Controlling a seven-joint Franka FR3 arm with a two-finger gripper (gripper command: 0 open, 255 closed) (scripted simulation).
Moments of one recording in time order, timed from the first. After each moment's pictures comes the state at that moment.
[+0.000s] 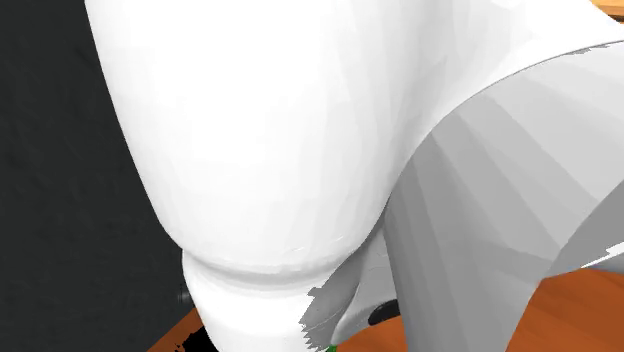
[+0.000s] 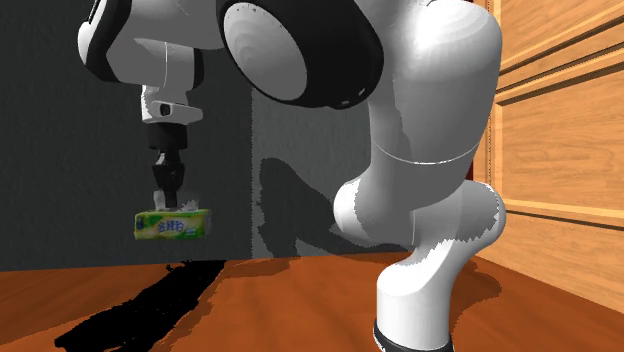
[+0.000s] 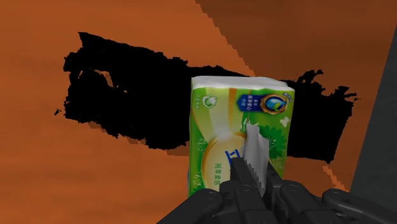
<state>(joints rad) -0.31 -0.94 1.17 -2.04 0.79 1.54 2.03</state>
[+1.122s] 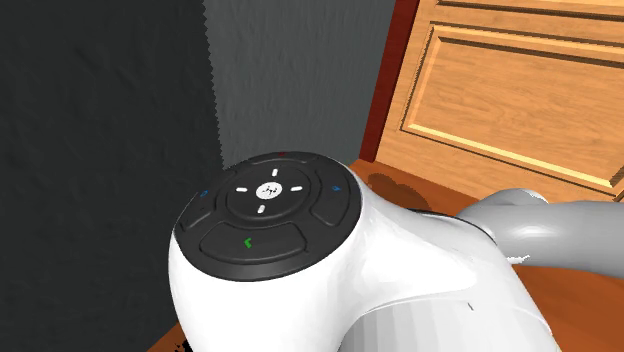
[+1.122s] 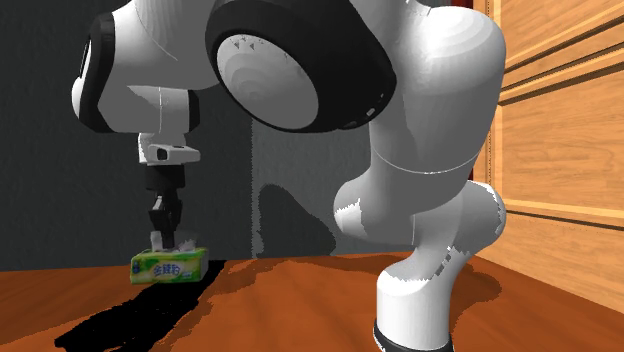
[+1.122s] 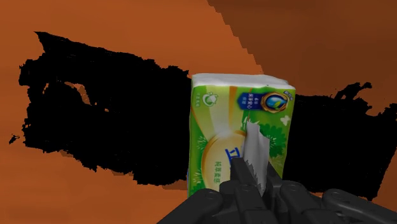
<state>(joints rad) -0.31 -0.99 1.32 -2.18 0.90 1.70 2.01</state>
